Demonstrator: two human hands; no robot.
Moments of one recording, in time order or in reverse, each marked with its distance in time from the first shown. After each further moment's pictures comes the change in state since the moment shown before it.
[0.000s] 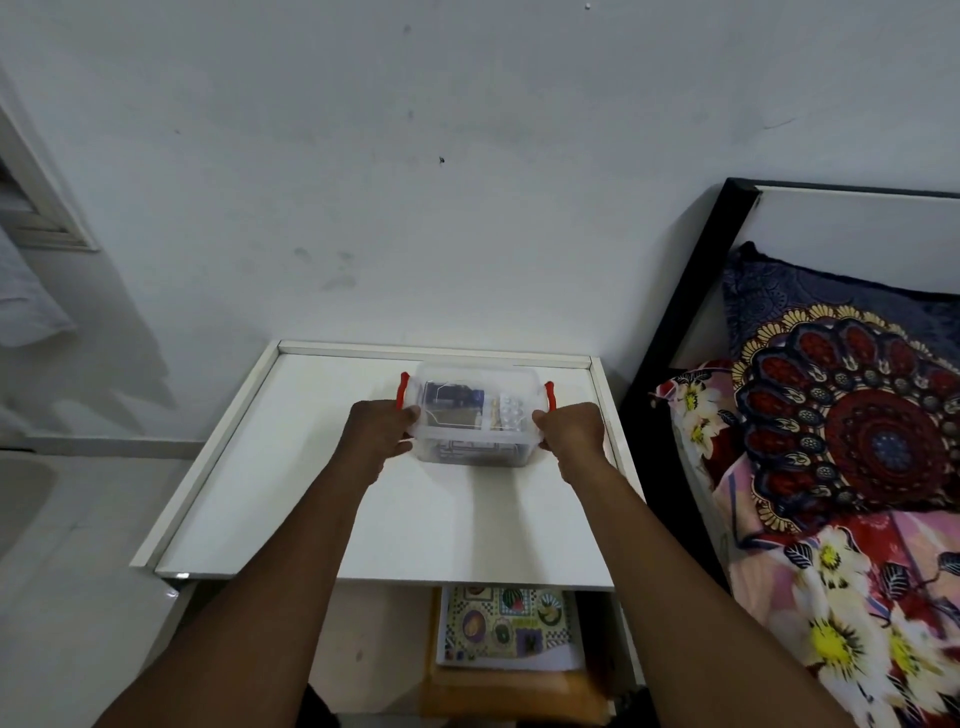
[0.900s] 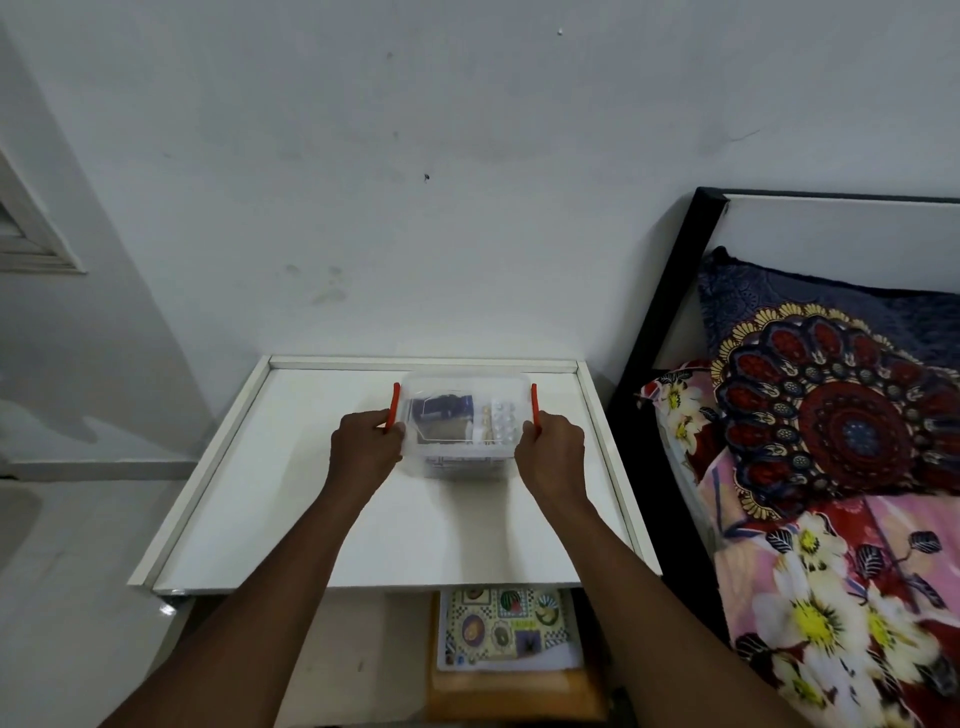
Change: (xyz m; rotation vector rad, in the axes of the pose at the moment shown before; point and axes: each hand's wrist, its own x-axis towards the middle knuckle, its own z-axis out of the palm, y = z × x) left_hand -0.028 -0.007 -0.012 0.353 0.096 0.324; right_hand -0.057 0.016 -0.004 -0.385 0.152 -0.505
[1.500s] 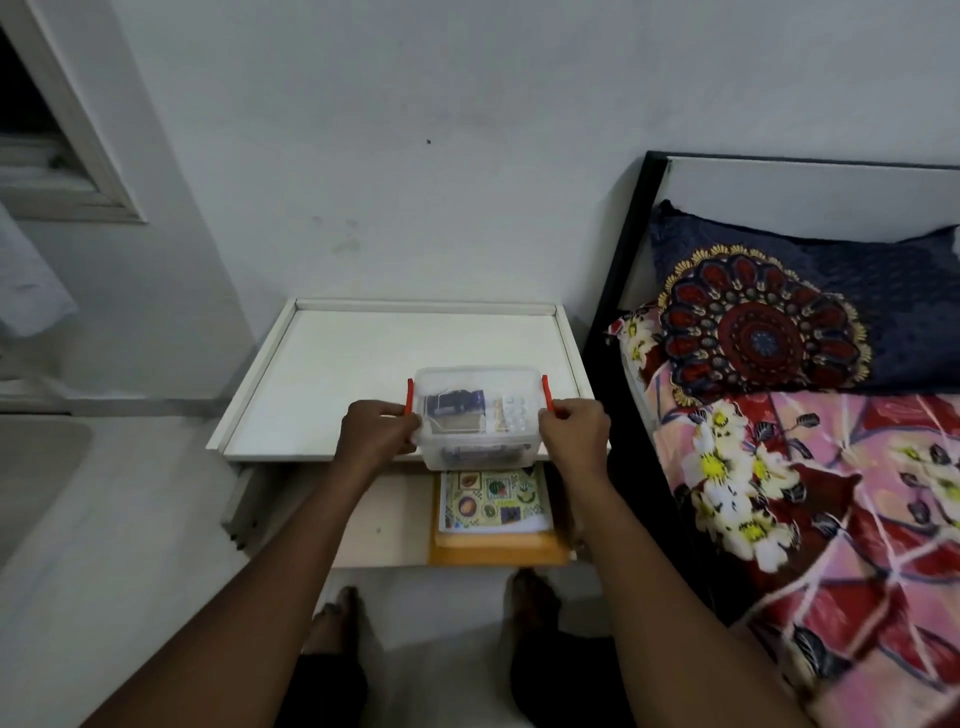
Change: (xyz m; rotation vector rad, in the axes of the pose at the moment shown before) left_hand -0.168 -0.014 -0.039 -0.186 -0.111 -0.134; right_hand -0.148 0.033 -0.098 0.199 0.015 0.132
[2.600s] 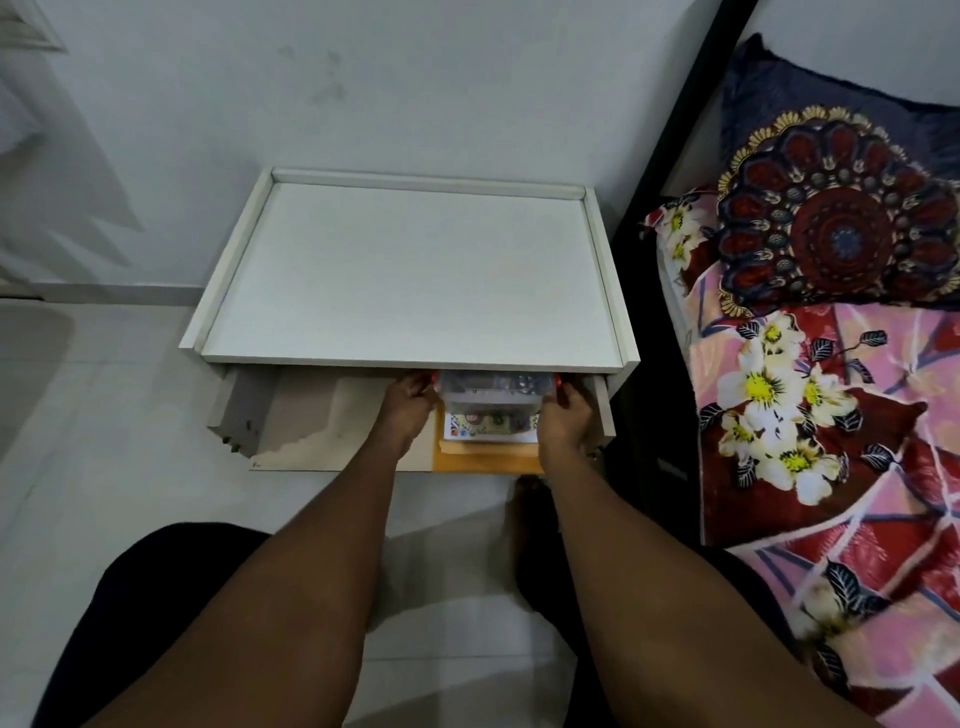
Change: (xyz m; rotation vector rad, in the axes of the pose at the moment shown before) left_hand 0.011 -0.112 0.064 -0.140 -0.133 -0.240; right_hand -0.025 0.096 0.092 0.478 0.076 0.618
